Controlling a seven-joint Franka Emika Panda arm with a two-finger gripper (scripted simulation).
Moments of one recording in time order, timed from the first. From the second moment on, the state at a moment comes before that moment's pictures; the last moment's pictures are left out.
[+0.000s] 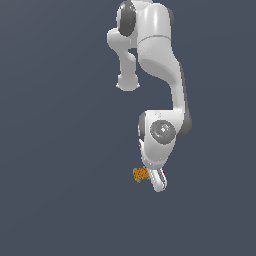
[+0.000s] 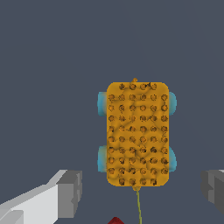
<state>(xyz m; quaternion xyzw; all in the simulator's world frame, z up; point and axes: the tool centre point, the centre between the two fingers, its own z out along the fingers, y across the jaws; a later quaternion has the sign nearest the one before) 0.091 0.094 0.043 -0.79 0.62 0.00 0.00</state>
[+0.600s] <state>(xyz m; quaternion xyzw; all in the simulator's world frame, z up) 0.091 0.094 0.015 -0.79 0.62 0.00 0.00</state>
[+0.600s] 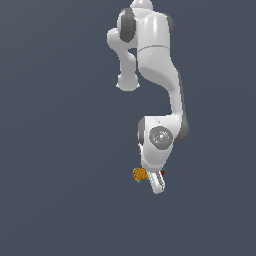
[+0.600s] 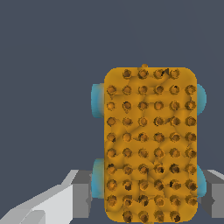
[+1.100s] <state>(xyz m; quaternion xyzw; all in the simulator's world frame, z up) 0.091 0.094 0.015 -0.79 0.62 0.00 0.00</state>
